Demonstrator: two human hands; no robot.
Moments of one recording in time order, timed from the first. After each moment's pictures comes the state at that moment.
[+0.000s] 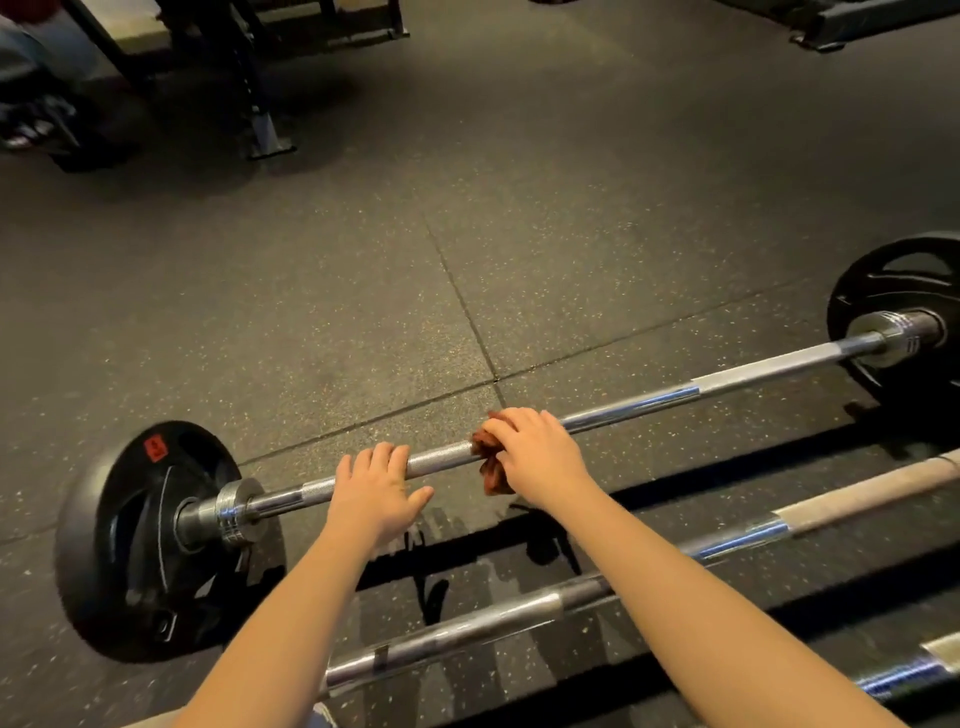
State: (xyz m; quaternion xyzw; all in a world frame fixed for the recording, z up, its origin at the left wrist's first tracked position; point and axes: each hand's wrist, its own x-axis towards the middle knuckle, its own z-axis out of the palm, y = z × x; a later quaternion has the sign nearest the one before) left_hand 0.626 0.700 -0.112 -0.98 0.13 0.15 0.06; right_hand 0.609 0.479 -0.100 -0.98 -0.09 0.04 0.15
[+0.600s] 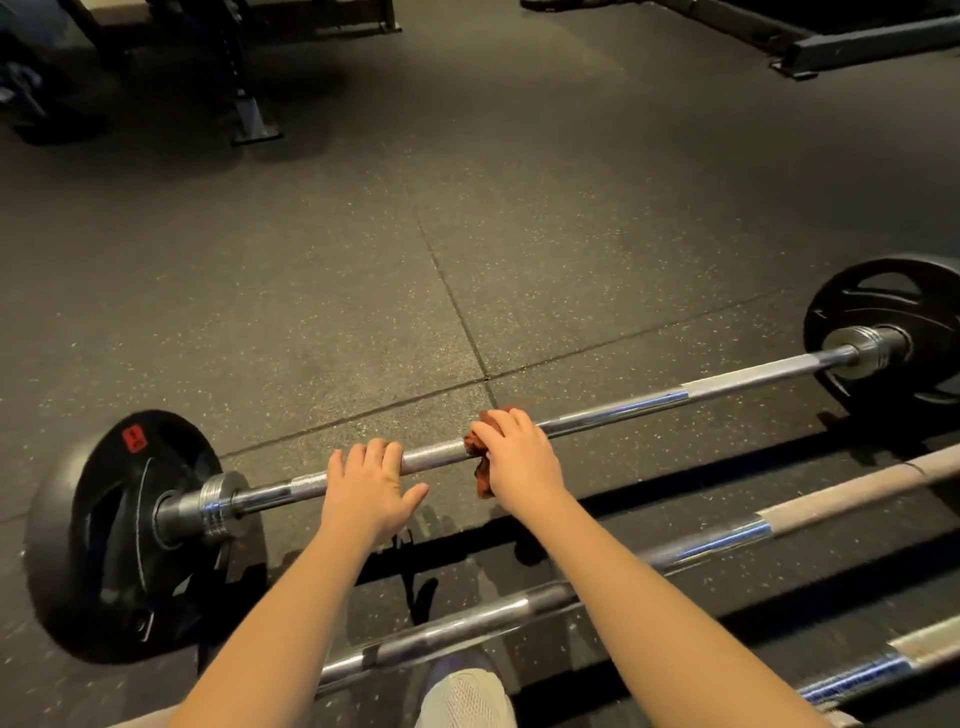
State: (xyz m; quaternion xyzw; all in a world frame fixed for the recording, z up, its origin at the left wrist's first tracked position) left_hand 0.624 0.696 -0.116 -0.98 0.14 0.13 0.05; right_hand 0.600 0.499 -0.098 -0.98 -0.04 0.04 0.16
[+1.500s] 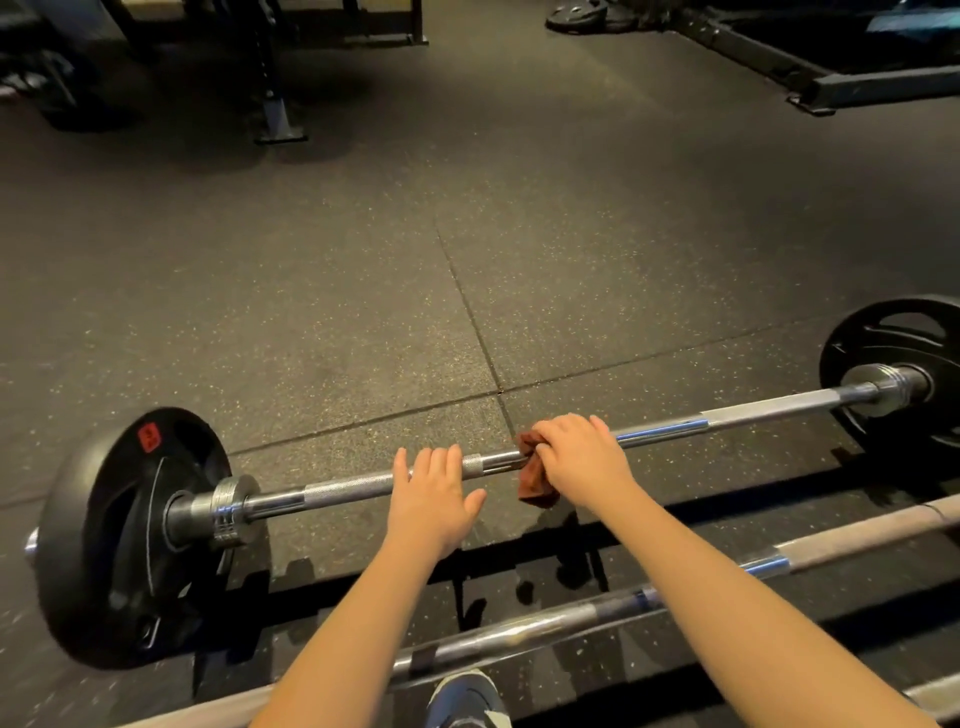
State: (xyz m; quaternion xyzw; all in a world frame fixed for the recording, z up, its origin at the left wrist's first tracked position) left_hand 0.613 0.648 -0.114 -0.98 0.16 0.13 0.01; right_hand 0.619 0.449 -0.096 -0.99 0.00 0.05 0.12
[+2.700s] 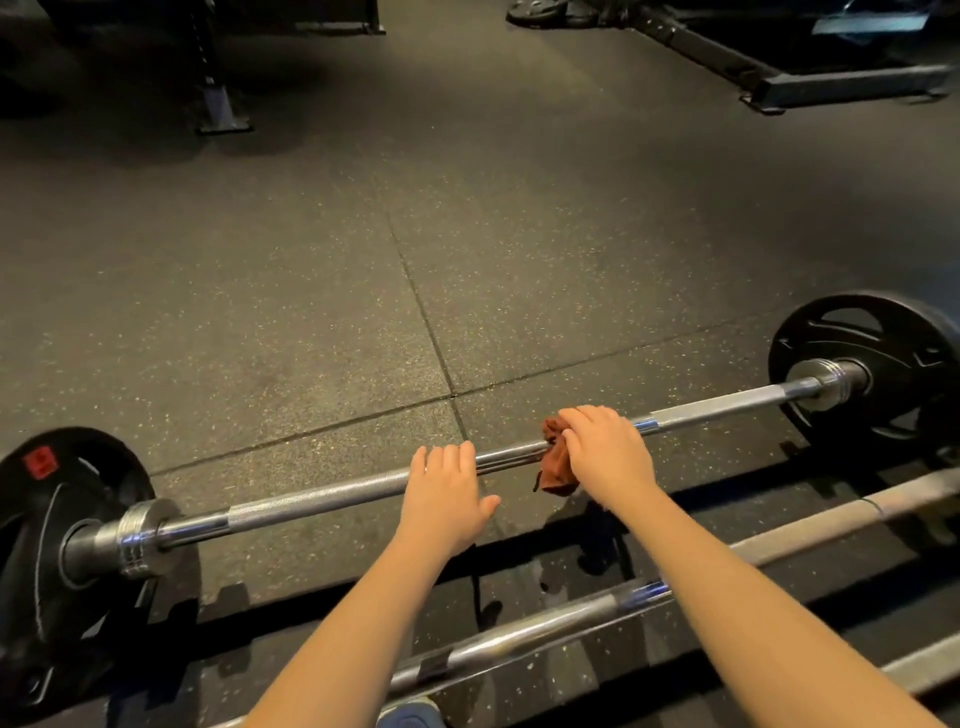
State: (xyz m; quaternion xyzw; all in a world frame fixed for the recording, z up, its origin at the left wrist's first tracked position) left_hand 0.625 0.574 -0.115 -0.97 0.22 0.12 0.01; right_hand 0.617 0.364 -0.110 -0.99 0.06 0.01 0.09
